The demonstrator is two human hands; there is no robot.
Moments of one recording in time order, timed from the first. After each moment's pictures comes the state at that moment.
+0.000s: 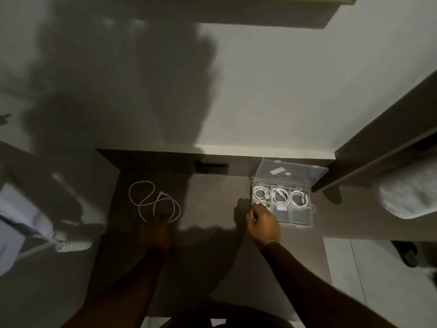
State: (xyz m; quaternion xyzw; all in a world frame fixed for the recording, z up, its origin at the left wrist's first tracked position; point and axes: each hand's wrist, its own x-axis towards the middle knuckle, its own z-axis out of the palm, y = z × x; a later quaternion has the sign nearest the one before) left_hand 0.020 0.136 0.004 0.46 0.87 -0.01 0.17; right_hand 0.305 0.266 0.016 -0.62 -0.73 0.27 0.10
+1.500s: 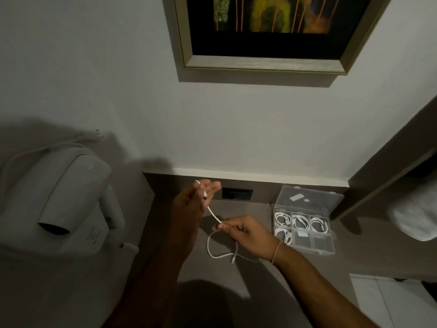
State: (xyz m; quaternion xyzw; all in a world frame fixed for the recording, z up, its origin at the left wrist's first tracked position) left_hand 0.018 0.165 0.194 0.28 0.48 0.70 0.46; right_hand 0.201 0.223 0.171 -0.29 -0.78 0.53 0.14
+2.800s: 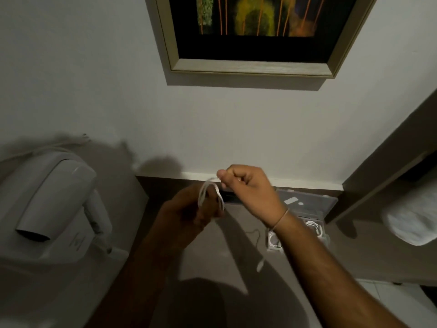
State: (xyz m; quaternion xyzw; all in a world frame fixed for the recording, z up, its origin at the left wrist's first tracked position) left_hand 0.035 0.158 0.269 0.38 0.27 0.61 0.65; right_hand 0.189 0.267 0.290 -0.30 -0.74 0.51 0.33
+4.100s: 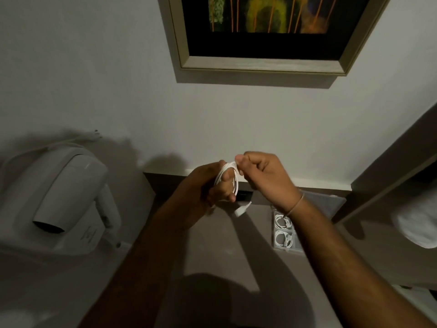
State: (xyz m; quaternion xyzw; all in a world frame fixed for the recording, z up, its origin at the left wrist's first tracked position) left_hand 0.032 0.195 0.287 0.42 0.34 0.56 0.63; right_hand 0.197 0.284 0.307 -0.26 -0.72 0.55 0.33
